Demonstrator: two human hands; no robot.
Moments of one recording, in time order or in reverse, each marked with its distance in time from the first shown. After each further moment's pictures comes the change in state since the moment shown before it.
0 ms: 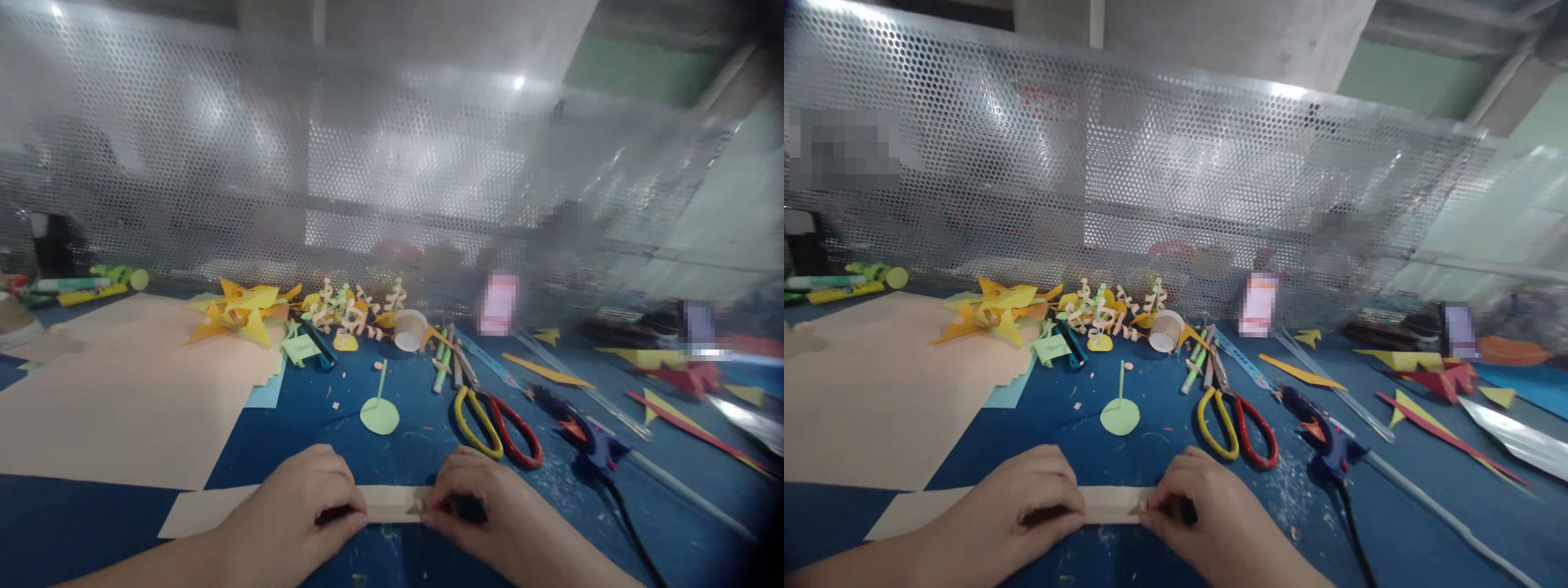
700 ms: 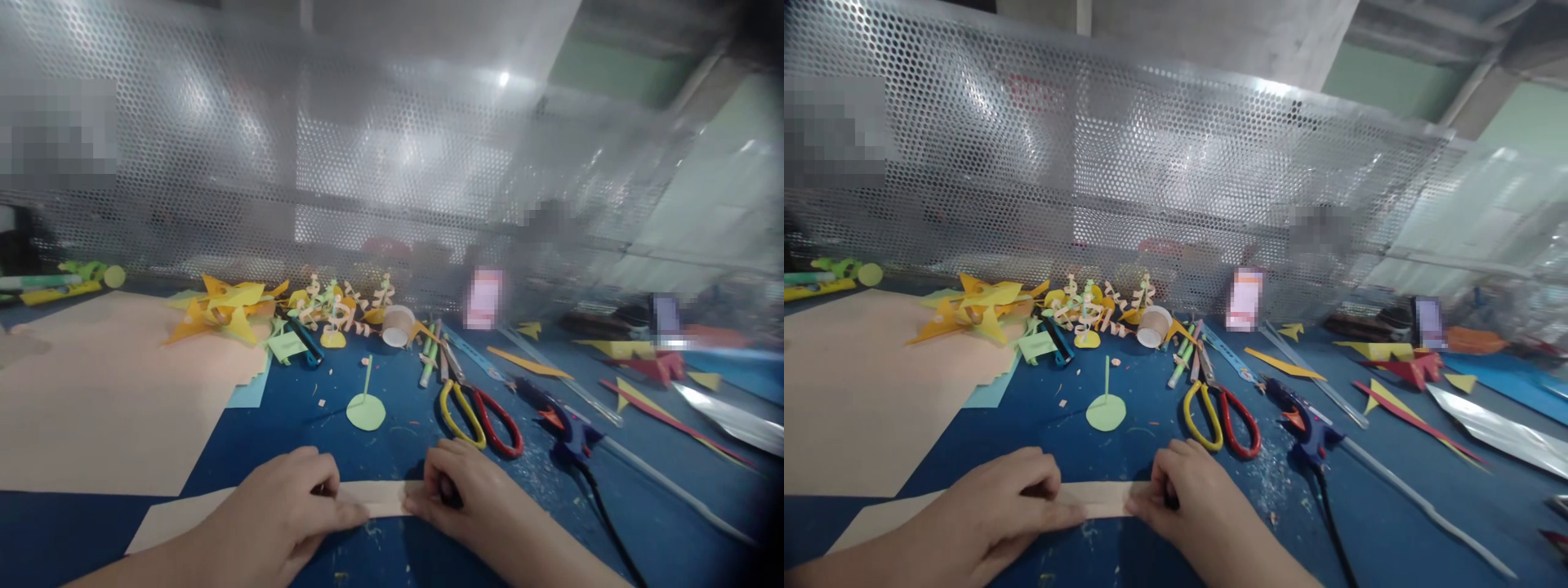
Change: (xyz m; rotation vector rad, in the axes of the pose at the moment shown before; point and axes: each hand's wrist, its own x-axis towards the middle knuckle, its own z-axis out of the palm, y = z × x) left_hand 0.002 0.008 -0.008 0.253 -0.190 0.073; right_hand 0.003 0.002 0.001 -0.156 -0.024 0.204
